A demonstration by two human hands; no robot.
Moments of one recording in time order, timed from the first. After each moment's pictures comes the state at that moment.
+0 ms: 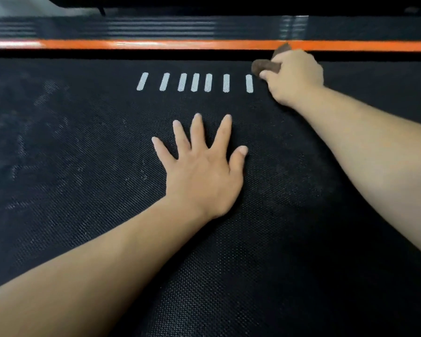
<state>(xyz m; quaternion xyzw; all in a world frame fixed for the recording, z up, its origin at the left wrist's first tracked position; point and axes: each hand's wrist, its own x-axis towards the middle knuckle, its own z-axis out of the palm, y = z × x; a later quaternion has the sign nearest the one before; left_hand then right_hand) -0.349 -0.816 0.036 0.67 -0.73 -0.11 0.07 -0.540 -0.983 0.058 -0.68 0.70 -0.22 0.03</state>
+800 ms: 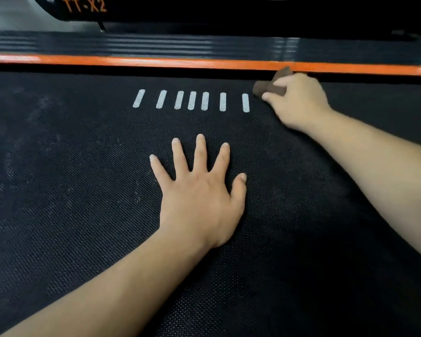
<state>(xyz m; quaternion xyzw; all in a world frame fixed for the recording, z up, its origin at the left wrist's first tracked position) -0.350 -0.814 0.030 0.66 -0.74 -0.06 0.05 -0.563 -0.984 0.056 -0.71 0.67 -0.21 0.04</state>
